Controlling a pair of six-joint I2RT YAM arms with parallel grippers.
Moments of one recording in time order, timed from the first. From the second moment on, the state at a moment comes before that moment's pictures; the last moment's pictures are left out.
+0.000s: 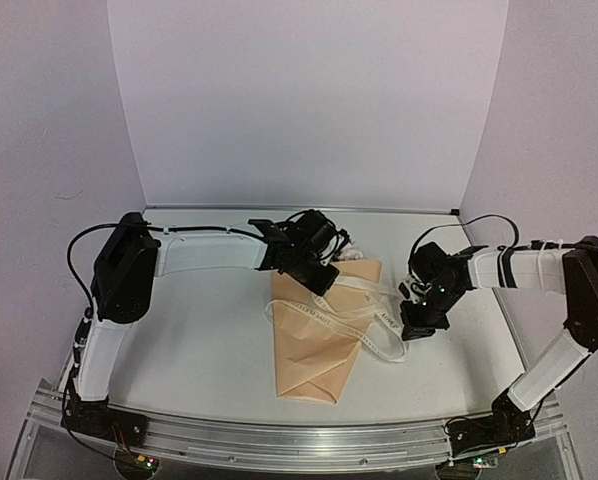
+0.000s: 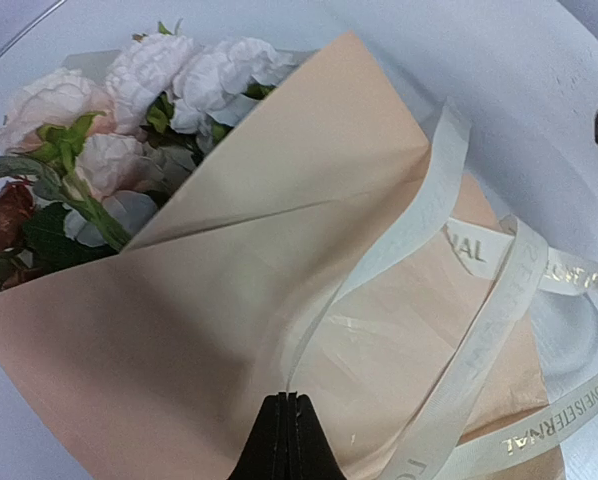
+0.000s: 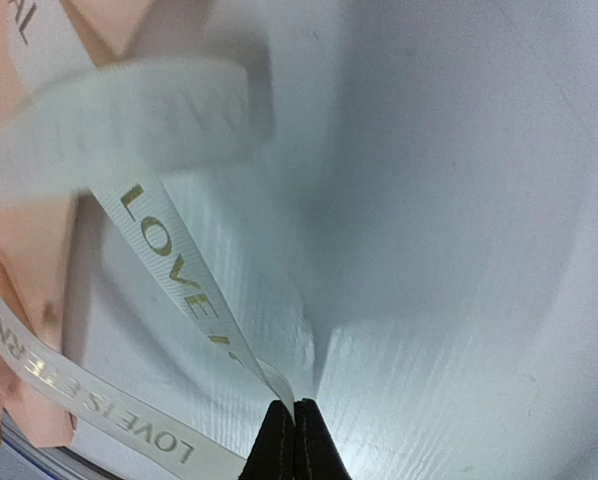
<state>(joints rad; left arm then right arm) -0.98 2.22 1.83 -0.50 -0.08 -0.16 0.50 1.58 0.90 -0.69 -0.18 0.39</state>
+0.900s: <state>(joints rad) -0.93 1.98 1.51 -0.25 0.01 -0.23 0.44 1.61 1.10 -0.92 0.29 0.66</state>
